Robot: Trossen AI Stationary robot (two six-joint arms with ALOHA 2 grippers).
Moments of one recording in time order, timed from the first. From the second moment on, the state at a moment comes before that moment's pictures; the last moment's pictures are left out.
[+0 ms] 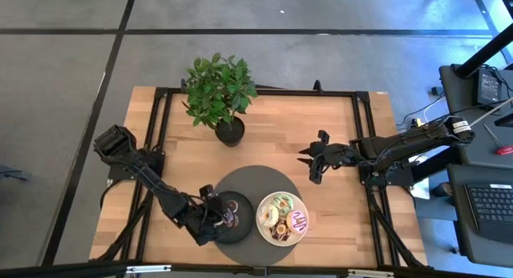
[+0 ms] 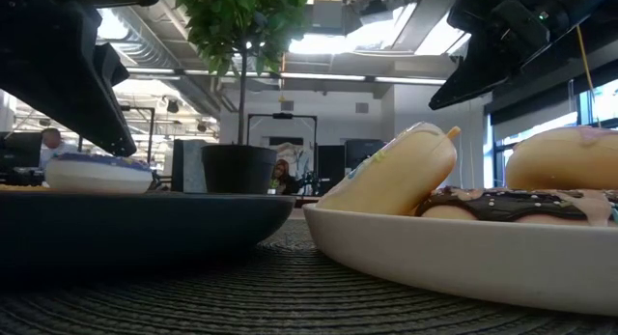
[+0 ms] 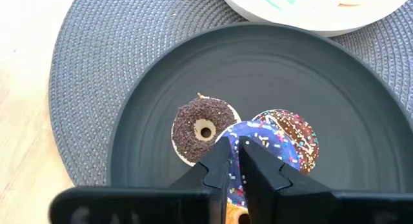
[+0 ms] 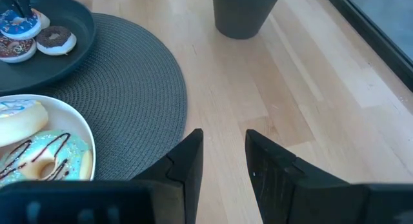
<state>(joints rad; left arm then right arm) -0.72 1.70 0.97 -0.40 -0.58 -0.92 0.19 1.05 0.60 -0.23 0.37 0.23</state>
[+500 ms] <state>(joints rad) -0.71 1.55 0.97 -0.40 -0.80 -0.86 0.19 1.05 0.60 -0.22 0.34 0.19</state>
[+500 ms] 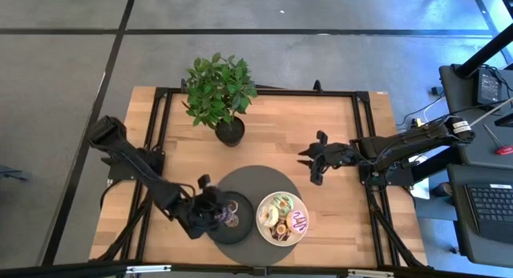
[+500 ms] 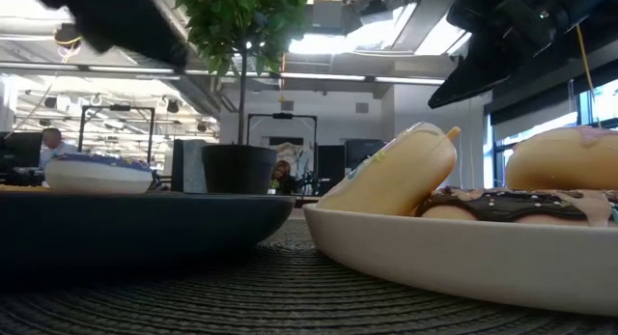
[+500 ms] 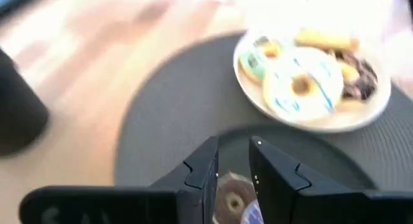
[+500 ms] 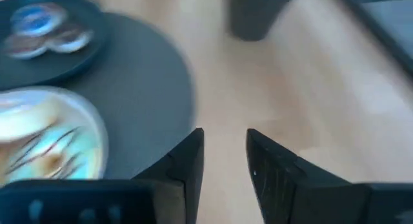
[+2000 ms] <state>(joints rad) -0.14 0.00 0.11 -0.15 -0.38 -0.16 0.03 0.08 0.06 -0.12 0.26 0.17</state>
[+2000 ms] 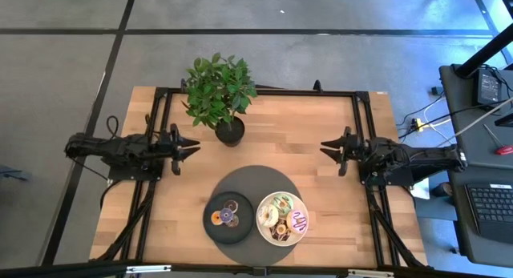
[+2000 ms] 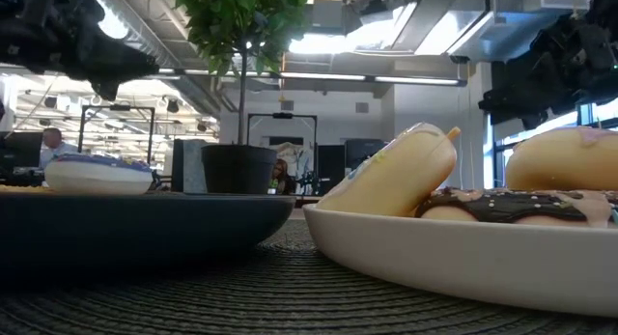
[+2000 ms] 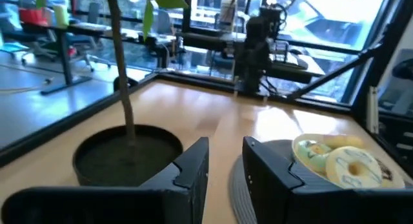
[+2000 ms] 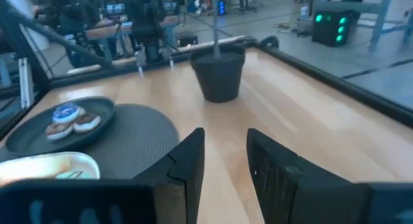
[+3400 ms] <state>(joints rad) 0.17 0.00 0.01 0.03 -0.08 -0.18 -0.18 0.00 0.03 -0.02 0.03 0.05</state>
